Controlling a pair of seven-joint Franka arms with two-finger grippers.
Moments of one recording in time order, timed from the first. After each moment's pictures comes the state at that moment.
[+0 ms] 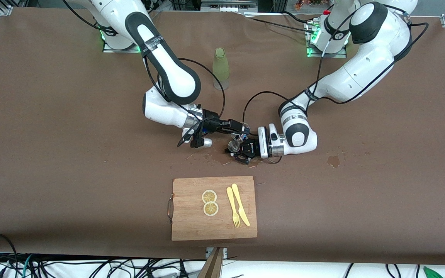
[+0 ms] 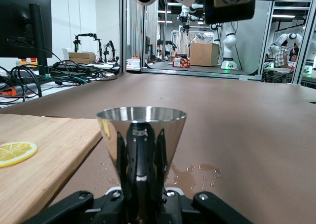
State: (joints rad) left arm 0.06 1.12 -0.63 -1.58 -1.55 2.37 2.64; right arm 0.62 0.65 0.09 -1.60 1.57 2.50 -0.34
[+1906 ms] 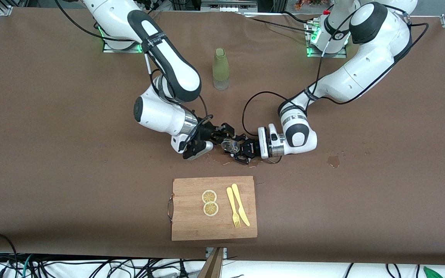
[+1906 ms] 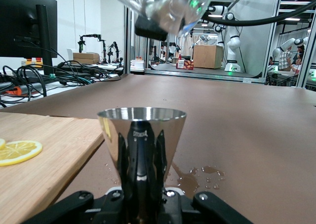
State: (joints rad) left arm 0.06 1.12 -0.63 -1.58 -1.57 2.37 2.64; right arm 0.56 0.63 0.08 -1.57 0.99 2.50 -0.33
